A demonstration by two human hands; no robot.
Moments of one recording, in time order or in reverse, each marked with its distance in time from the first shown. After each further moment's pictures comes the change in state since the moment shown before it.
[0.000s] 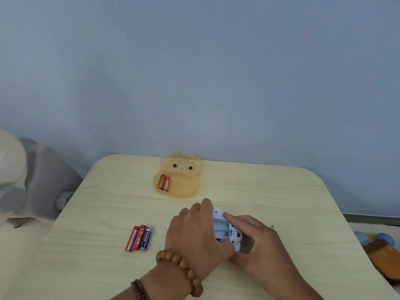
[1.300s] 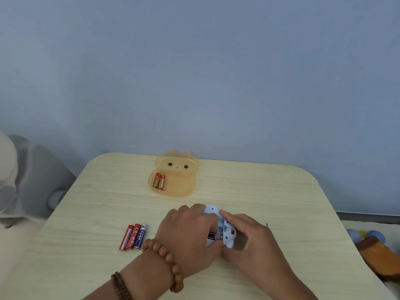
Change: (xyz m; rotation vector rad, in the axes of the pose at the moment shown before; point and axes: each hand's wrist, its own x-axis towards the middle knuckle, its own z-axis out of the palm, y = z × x) left_hand 0.003 -0.005 -0.016 0.136 -0.174 0.172; right_hand 0.000 -0.004 0.001 -0.006 0.015 0.076
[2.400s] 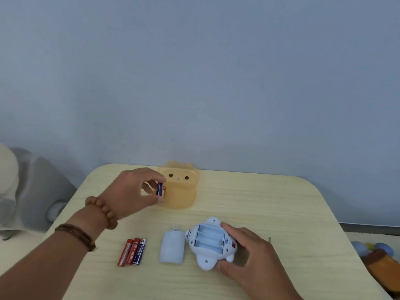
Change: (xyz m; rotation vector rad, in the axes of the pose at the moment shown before) left_hand 0.043 -0.144 -0.051 -0.318 0.202 0.044; right_hand 0.005 -0.002 0.003 0.026 -0.047 0.005
